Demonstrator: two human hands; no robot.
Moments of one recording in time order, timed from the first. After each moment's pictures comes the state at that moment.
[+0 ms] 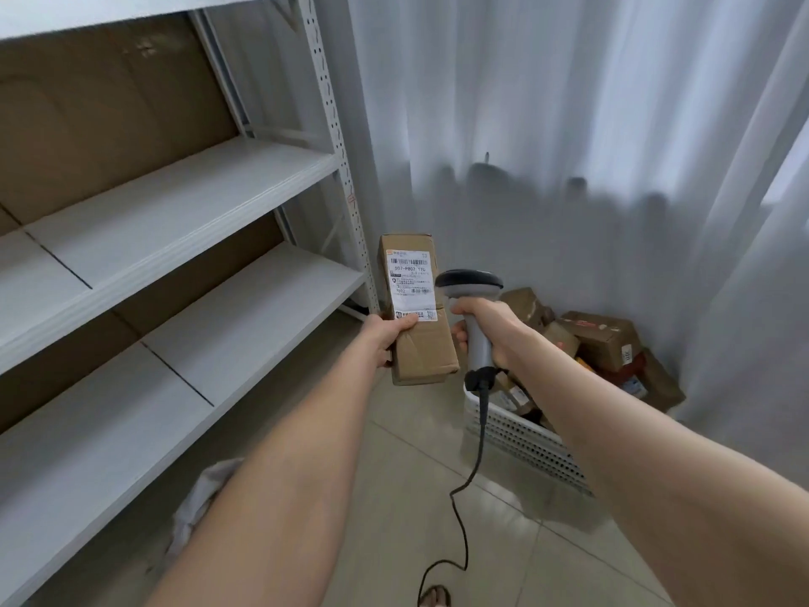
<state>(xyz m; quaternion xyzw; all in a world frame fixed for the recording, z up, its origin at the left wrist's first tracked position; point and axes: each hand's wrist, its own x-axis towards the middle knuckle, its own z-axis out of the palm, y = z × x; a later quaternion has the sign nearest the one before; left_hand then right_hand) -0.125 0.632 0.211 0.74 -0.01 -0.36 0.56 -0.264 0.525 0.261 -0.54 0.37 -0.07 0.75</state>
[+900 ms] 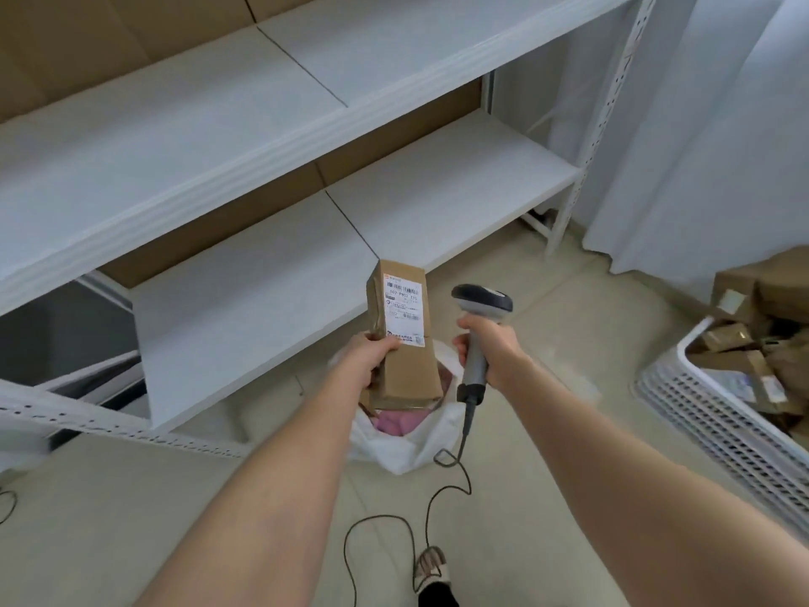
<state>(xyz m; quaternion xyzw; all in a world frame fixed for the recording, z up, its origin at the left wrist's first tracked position) 0.017 1.051 0.041 0.78 0.24 -0.30 0.49 -0.051 0.876 0.084 -0.50 0.40 0.10 0.76</state>
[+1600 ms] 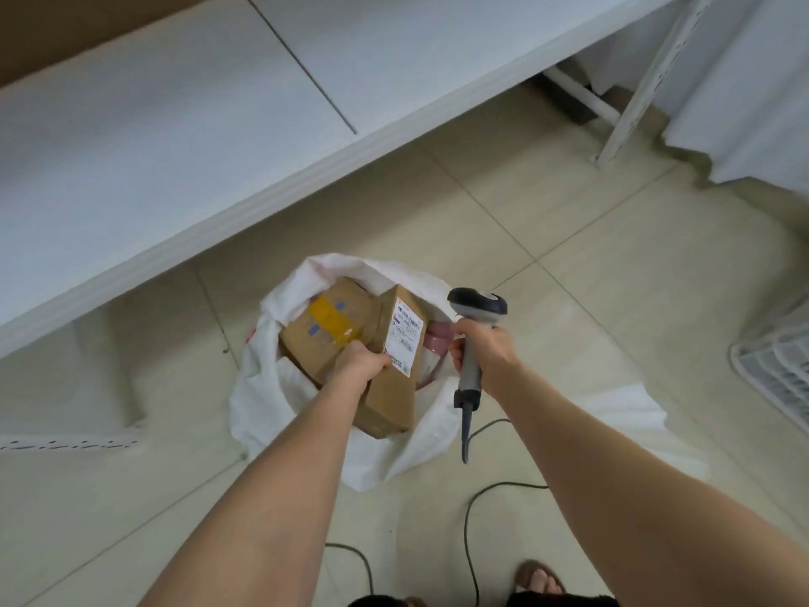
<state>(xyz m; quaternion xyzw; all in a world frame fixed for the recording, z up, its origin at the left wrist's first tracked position) 0.101 1.051 -0.421 0.84 0.25 -0.33 0.35 0.051 0.874 -0.370 -0.51 0.42 0.13 0.73</state>
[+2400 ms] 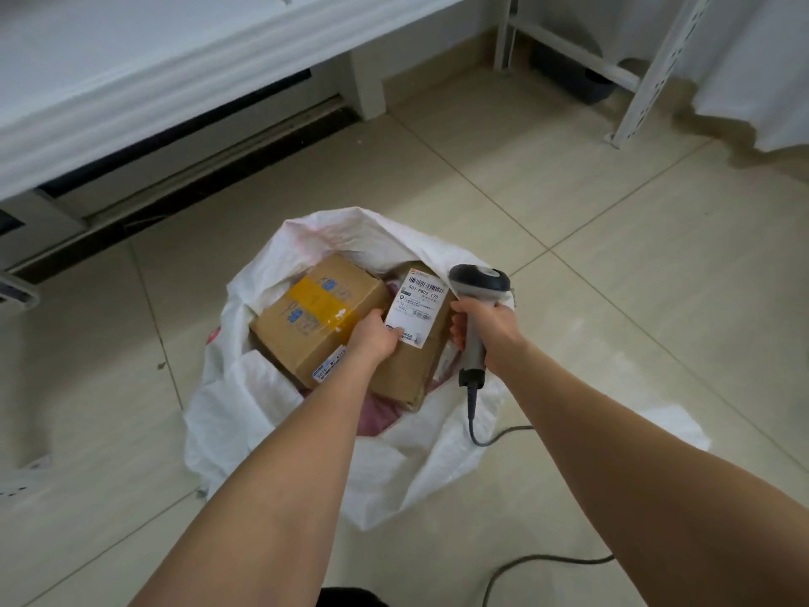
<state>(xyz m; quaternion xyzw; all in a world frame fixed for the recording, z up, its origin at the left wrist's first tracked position) 0.169 0.997 -0.582 0.92 0.07 -0.26 0.28 0.109 0.839 -0.538 -0.53 0.39 0.10 0.75</state>
